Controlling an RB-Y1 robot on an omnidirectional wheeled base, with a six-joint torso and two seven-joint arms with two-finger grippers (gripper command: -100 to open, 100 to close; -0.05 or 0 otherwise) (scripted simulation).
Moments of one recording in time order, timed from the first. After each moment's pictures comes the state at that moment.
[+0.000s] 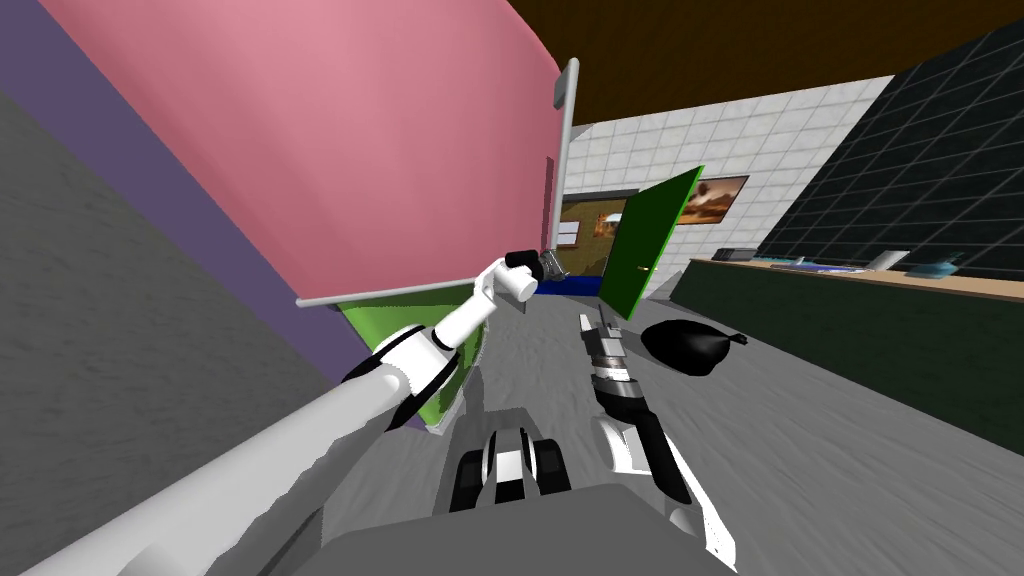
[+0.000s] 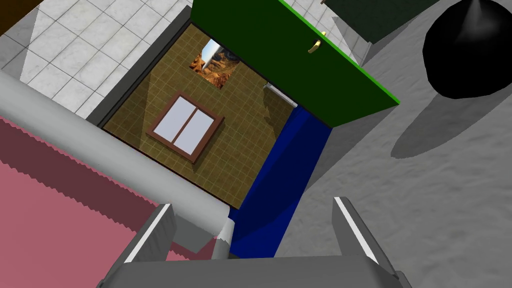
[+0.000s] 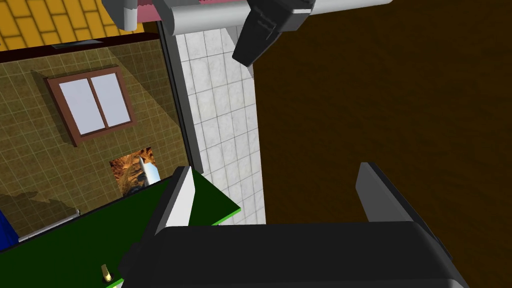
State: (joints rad) left arm -1.31 0.11 -0.54 -1.31 0.57 0.61 1.04; right arm 0.49 -0.02 0.01 -2.27 -0.07 -0.42 0.02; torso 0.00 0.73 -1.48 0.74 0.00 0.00
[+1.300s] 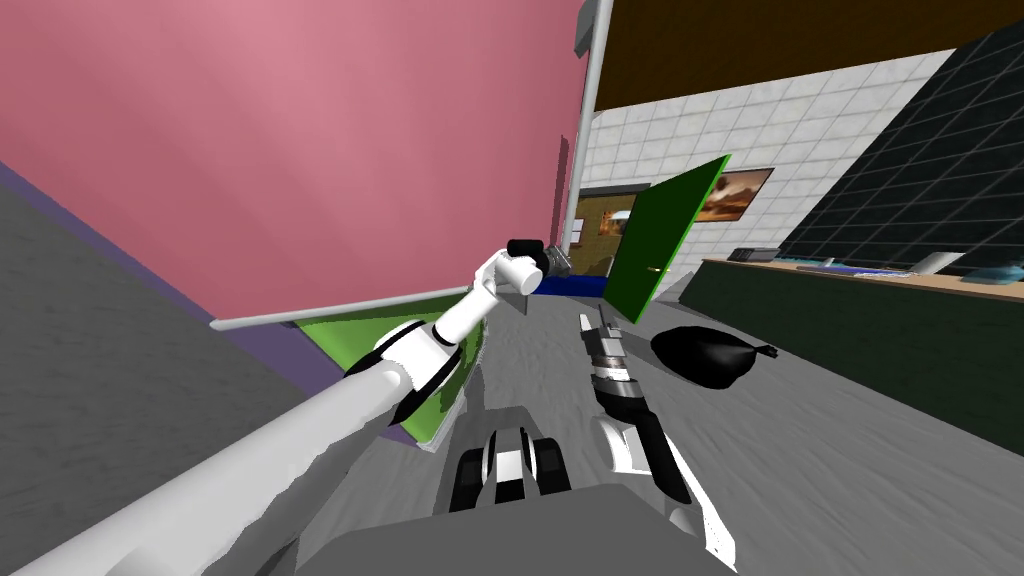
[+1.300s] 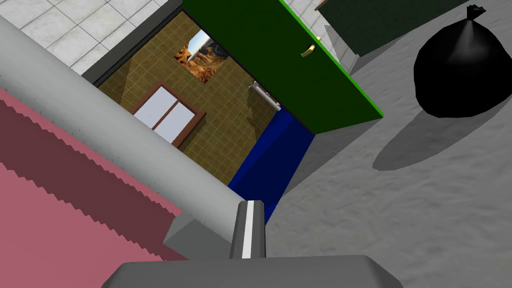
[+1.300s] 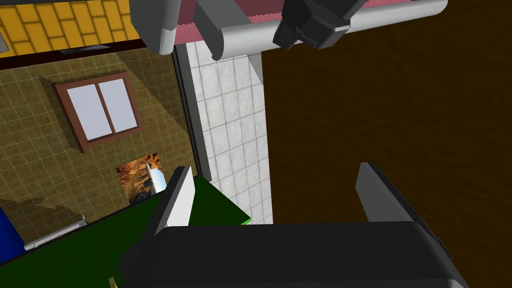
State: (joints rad) left arm -1.35 0.09 -0.51 -1.34 0.63 0.69 1.12; right arm 0.49 -0.02 0.01 -2.27 -0.07 -0.42 0.02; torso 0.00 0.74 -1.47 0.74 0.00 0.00
